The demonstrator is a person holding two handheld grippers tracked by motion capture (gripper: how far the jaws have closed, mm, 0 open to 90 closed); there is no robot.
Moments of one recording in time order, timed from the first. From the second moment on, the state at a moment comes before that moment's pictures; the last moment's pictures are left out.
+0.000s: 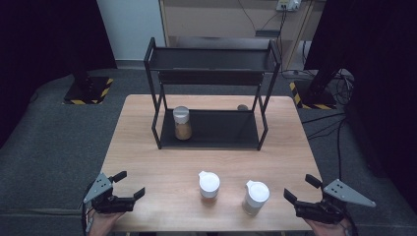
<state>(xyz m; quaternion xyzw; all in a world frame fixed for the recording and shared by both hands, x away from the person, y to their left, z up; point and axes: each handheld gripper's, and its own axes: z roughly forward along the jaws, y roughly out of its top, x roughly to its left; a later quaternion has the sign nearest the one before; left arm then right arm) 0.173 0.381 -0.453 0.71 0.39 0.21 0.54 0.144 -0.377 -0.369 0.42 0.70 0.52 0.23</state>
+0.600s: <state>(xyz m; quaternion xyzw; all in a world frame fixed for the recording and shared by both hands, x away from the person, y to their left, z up) 0.173 0.381 -0.453 0.71 0.39 0.21 0.54 0.164 -0.349 -0.350 0.38 0.73 0.53 0.21</state>
